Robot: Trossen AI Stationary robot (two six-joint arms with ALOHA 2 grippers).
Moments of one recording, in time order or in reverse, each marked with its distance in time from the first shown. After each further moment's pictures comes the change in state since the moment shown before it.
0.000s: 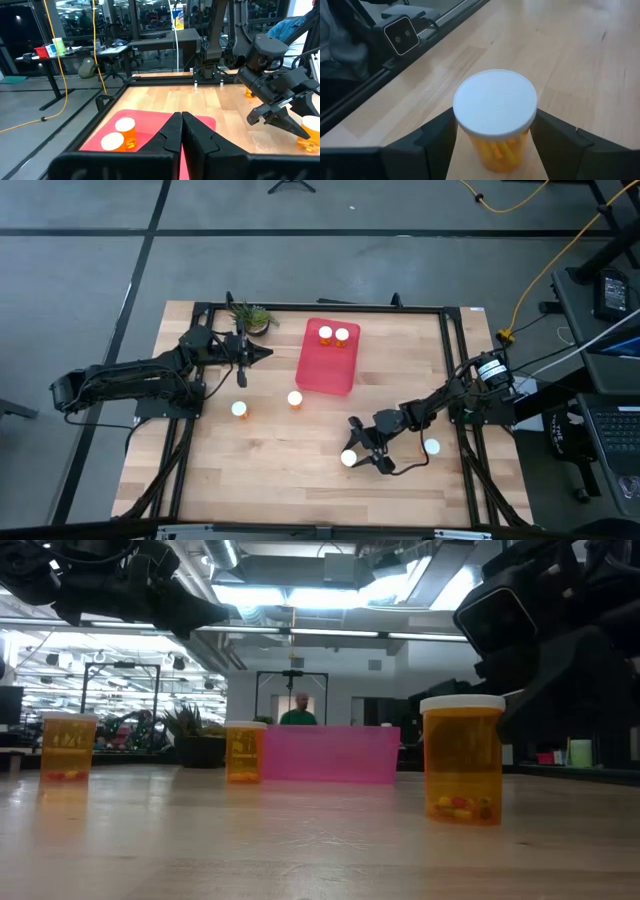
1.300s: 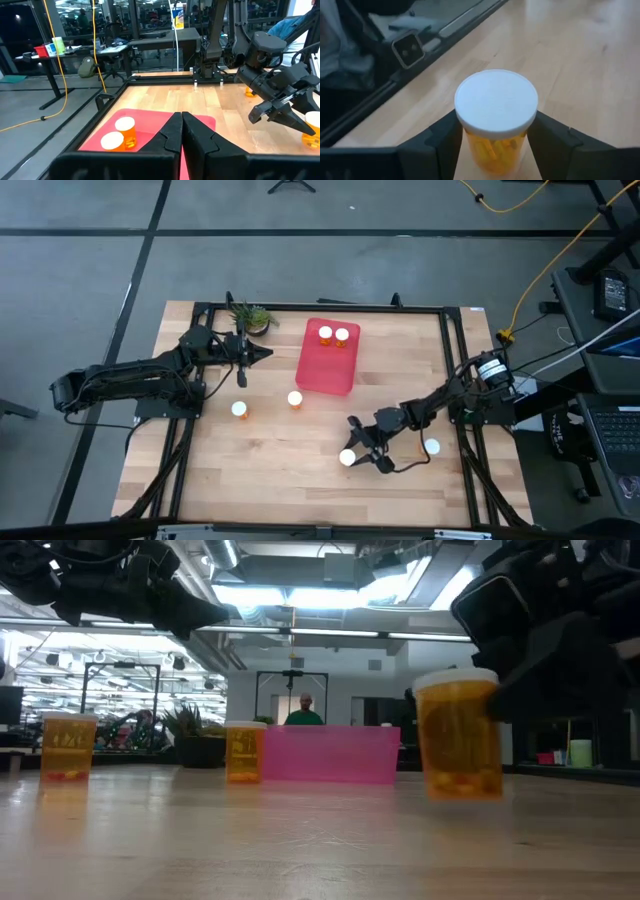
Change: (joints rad) left arm 0.000 0.000 0.000 -0.003 0.000 -0.001; right arm -0.014 -0.002 -0.001 0.050 -0.020 0.028
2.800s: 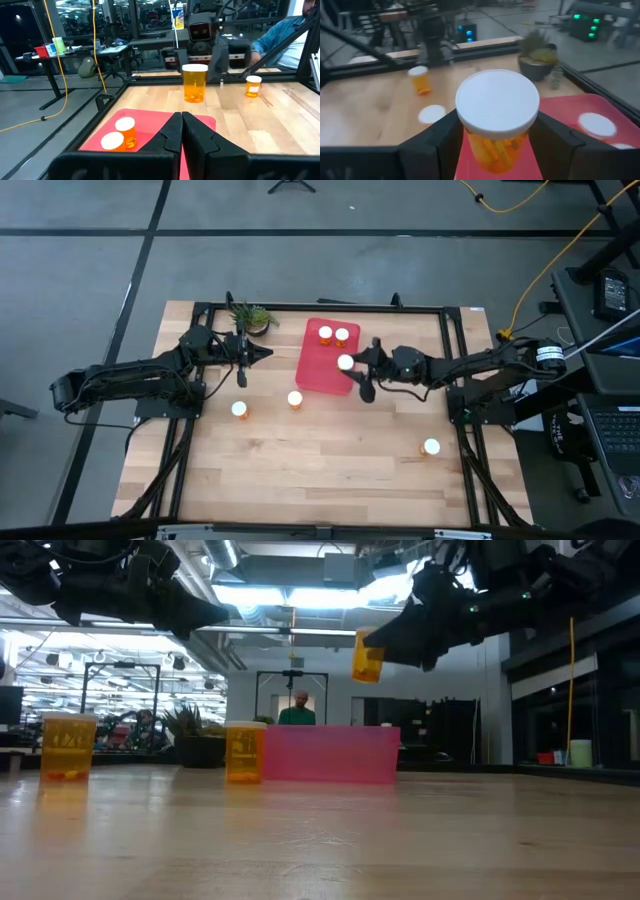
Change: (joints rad) left arm 0.000 0.000 0.000 0.001 -0.001 0.001; right arm -0.424 -0.487 0.000 -0.326 0.394 0.030
